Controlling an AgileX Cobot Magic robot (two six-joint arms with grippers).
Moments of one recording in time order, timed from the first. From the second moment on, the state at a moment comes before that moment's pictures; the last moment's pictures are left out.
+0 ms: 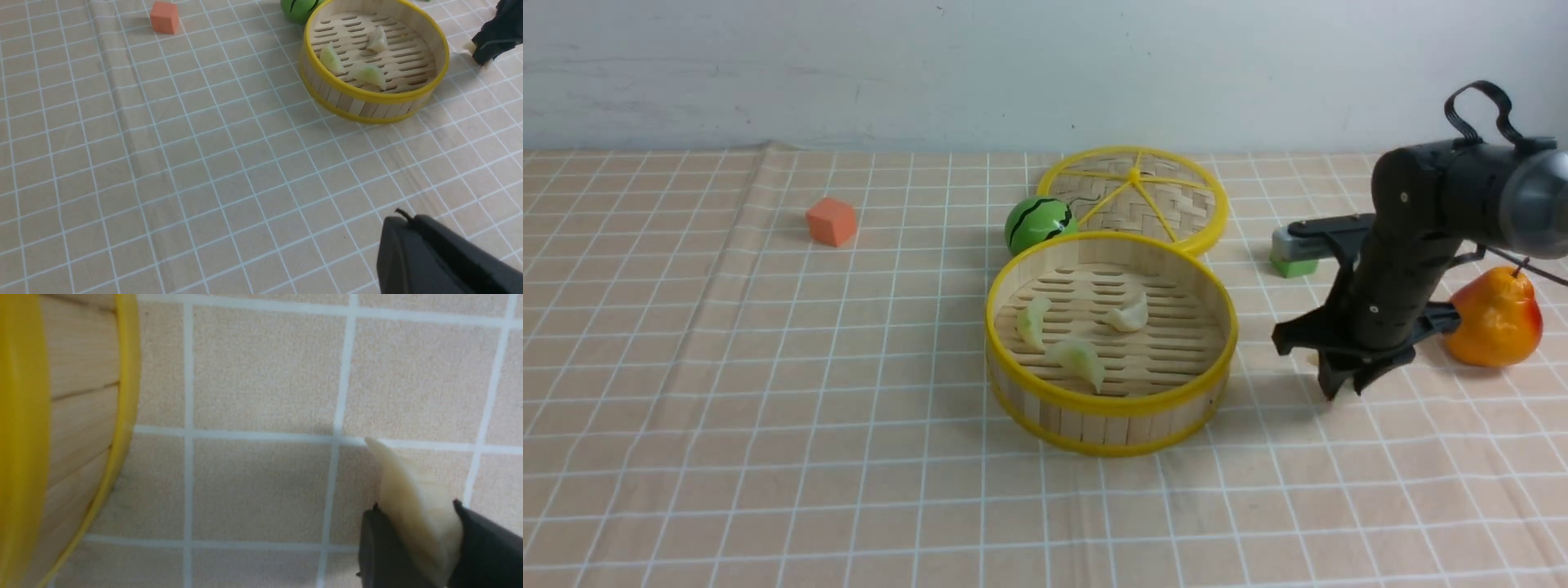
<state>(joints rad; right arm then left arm) 0.17 2.08 -1.59 -0.01 0.94 0.11 -0.47 0.68 -1.25 0.07 1.25 -0.15</state>
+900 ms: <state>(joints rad) 0.47 2.17 -1.81 -0.01 0.93 0.05 -0.47 0.68 -1.21 0.07 1.25 -0.13</state>
